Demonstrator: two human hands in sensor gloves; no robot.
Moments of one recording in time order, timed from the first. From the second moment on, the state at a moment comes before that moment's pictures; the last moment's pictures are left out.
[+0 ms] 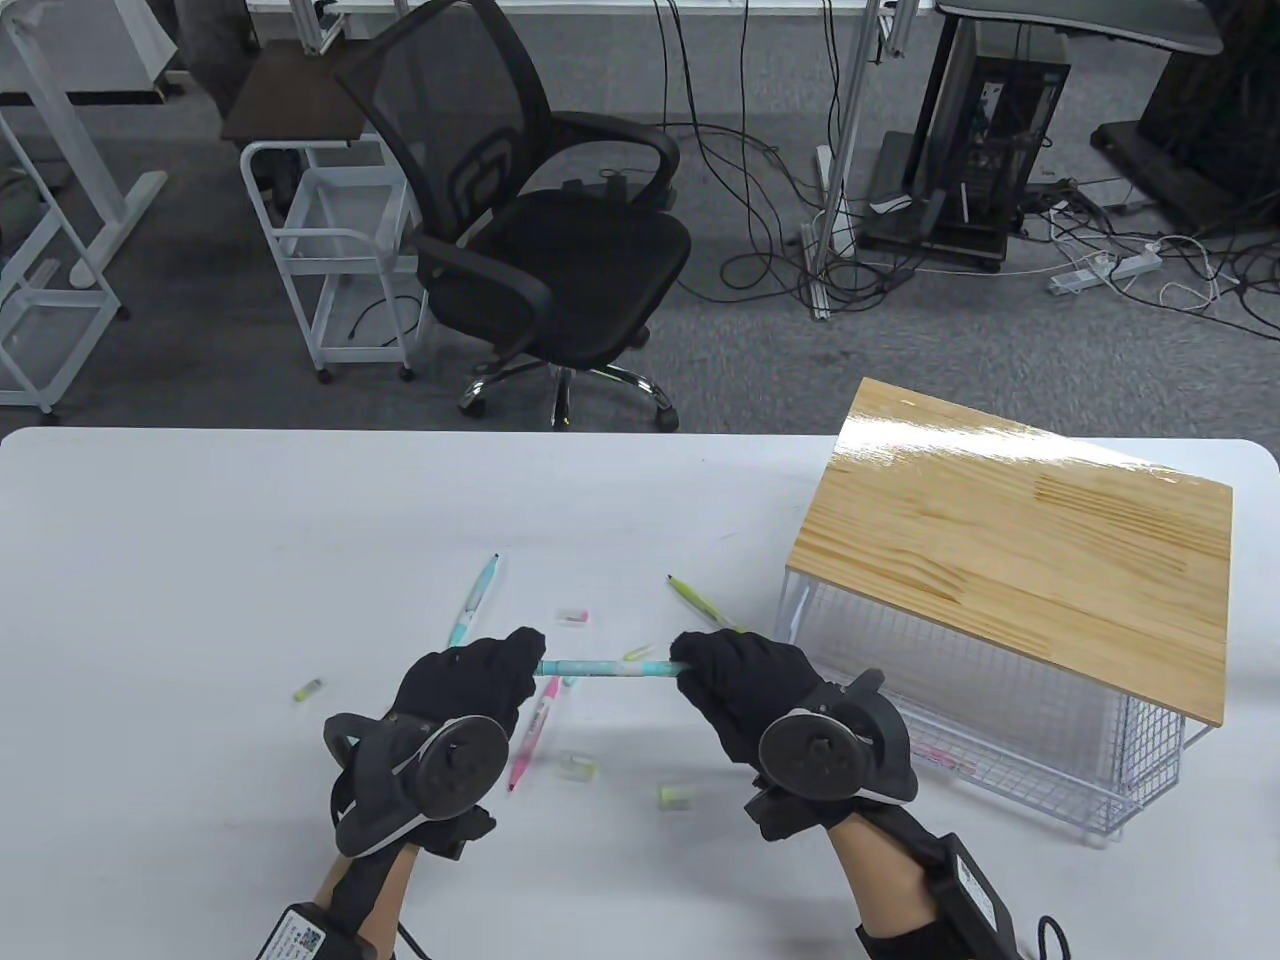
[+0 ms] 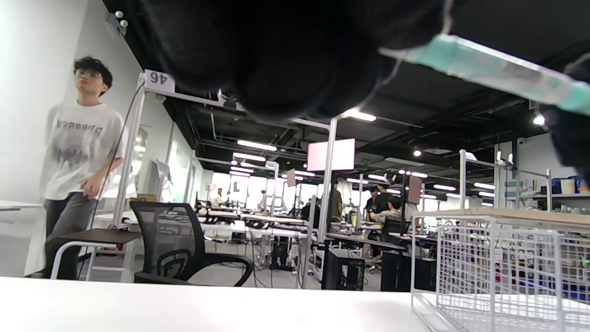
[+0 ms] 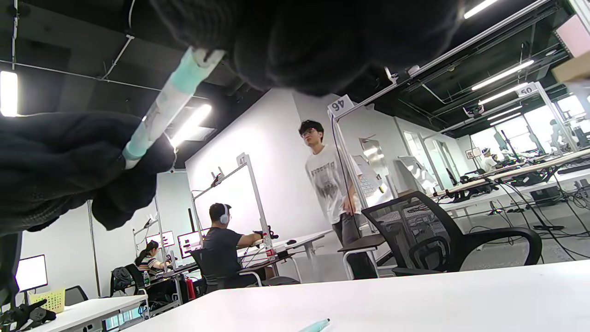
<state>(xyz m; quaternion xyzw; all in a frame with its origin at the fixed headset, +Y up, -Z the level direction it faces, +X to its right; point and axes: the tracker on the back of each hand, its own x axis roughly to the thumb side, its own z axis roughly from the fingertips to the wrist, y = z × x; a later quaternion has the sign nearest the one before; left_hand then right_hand) -0.182 -0.632 -0.266 0.19 -0.15 0.07 0.97 0.097 -0.645 -0.283 0.30 -0.21 0.90 0.22</state>
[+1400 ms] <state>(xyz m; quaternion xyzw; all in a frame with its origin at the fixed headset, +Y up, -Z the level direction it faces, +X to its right) -0.175 -0.638 -0.269 0.15 -0.14 0.03 0.98 0.067 -0.644 -0.261 0.25 -0.25 0.93 -0.09</state>
